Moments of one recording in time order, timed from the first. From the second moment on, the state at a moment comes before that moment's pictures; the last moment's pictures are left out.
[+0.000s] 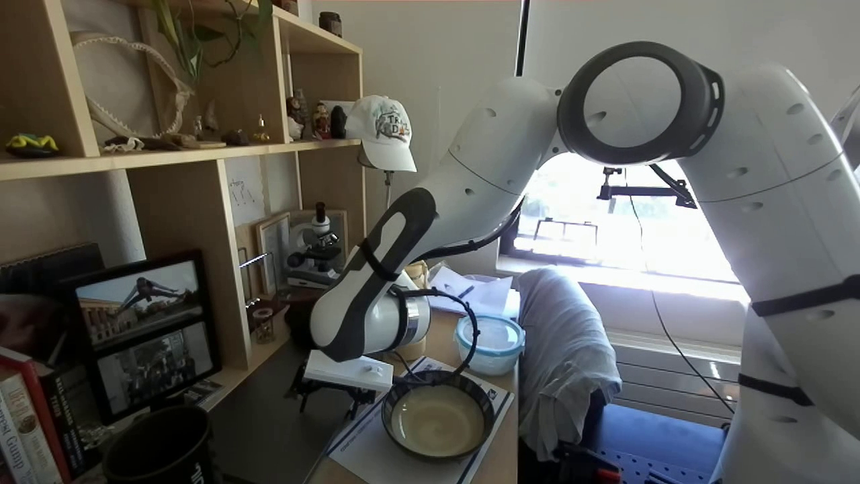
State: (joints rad) arm -0.08 0.59 0.00 -2.06 0.52 2.88 0.58
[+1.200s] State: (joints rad) arm -0.02 0.59 -0.04 -2.08 0.52 2.95 0.58
